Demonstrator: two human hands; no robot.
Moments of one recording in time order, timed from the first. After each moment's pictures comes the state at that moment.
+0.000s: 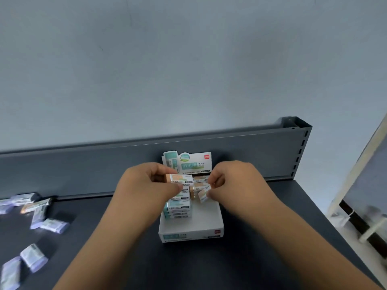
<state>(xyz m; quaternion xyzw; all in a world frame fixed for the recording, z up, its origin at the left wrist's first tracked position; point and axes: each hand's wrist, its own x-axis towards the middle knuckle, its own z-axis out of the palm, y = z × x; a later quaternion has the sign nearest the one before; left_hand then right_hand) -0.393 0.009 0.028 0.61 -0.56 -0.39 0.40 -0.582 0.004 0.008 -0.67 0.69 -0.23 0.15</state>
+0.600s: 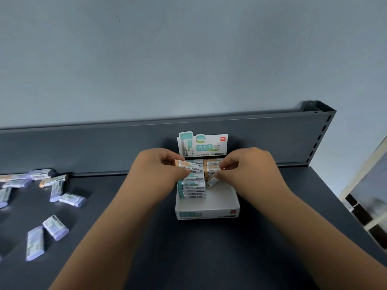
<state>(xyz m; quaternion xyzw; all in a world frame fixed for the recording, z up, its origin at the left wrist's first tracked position) -0.374 -0.002 0.014 0.62 -0.57 -0.40 0.37 -0.570 0.001 -0.009 -0.64 0.70 -0.29 0.12</state>
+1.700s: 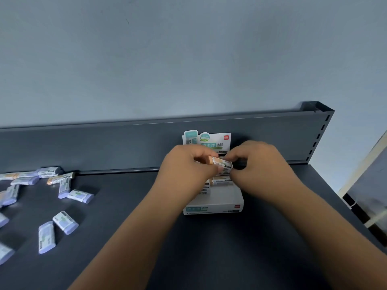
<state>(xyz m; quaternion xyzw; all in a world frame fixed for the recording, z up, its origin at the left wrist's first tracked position) -0.402 0.000 0.008 0.53 -0.67 -0.37 0.37 -0.581 0.009 -0.005 -0.71 0.64 -0.28 0.08</state>
